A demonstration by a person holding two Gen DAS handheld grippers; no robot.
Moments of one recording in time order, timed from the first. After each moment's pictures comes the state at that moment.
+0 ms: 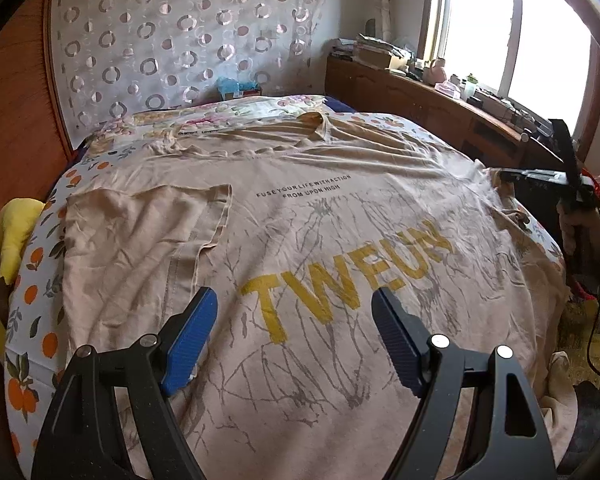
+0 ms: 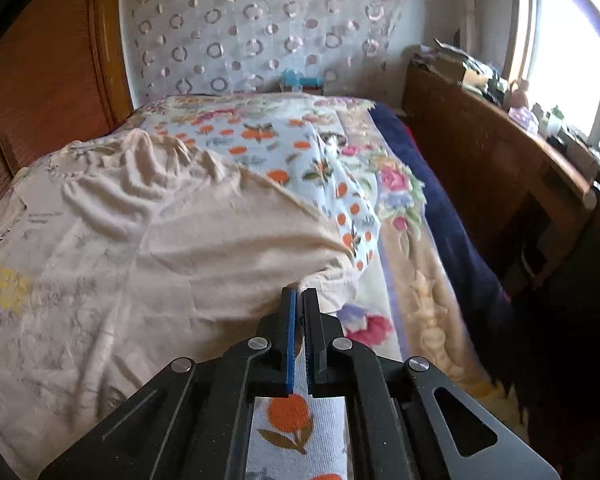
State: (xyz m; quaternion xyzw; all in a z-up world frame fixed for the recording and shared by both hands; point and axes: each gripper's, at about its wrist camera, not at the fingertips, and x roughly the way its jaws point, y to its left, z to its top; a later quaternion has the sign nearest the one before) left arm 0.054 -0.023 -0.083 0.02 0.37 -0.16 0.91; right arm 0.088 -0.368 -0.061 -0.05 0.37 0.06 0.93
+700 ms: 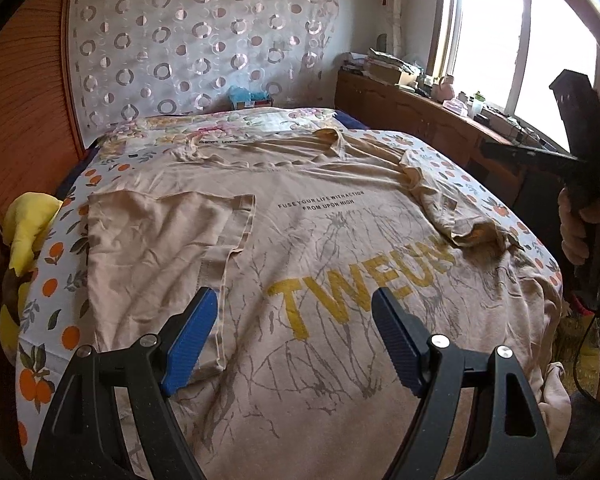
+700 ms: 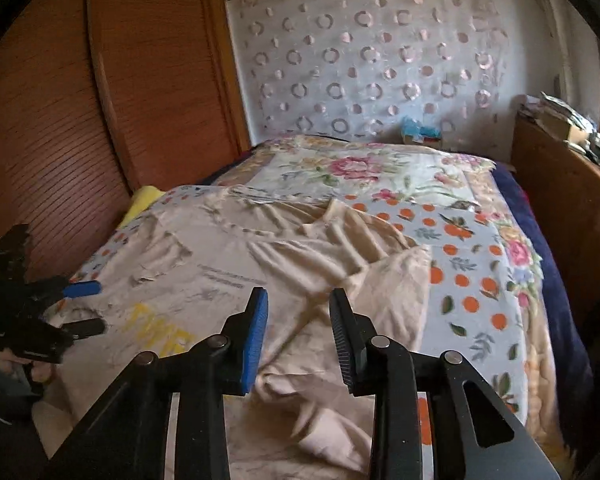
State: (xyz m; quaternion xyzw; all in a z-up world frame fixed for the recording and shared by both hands) left arm 0.045 -0.004 -0.072 0.00 0.36 -0.14 0.92; right arm 0.052 -0.251 -0.018 -0.03 0.30 0.24 0.92
